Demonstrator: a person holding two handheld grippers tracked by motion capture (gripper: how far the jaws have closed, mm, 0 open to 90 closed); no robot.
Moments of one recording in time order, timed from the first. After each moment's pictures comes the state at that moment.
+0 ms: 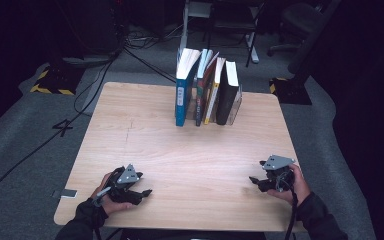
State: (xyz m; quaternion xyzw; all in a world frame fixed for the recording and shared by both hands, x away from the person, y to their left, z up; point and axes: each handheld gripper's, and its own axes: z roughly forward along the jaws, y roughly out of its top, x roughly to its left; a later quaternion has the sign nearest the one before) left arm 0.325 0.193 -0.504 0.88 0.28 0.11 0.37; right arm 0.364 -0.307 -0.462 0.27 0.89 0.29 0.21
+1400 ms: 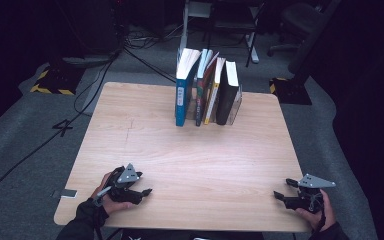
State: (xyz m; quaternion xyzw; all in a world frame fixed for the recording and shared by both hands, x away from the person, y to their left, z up) left arm 0.326 0.193 -0.504 0.88 0.28 0.11 0.37; right arm 0.321 -0.404 -0.505 0.40 0.82 0.37 0.18
